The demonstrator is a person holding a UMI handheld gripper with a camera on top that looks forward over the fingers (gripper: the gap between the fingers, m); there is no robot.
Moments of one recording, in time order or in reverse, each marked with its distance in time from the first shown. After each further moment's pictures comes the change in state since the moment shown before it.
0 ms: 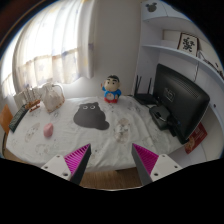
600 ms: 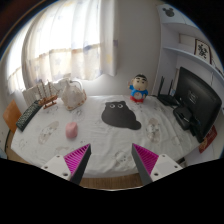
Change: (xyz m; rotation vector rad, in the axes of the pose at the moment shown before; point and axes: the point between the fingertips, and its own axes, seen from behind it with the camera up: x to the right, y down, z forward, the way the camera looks) arm -0.163 0.008 0.021 0.000 -0.096 -0.031
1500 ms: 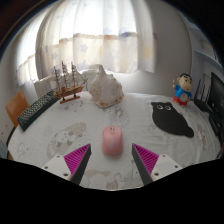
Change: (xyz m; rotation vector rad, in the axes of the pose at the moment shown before) arm -0.215 0.014 0.168 0.058 -0.169 -0.072
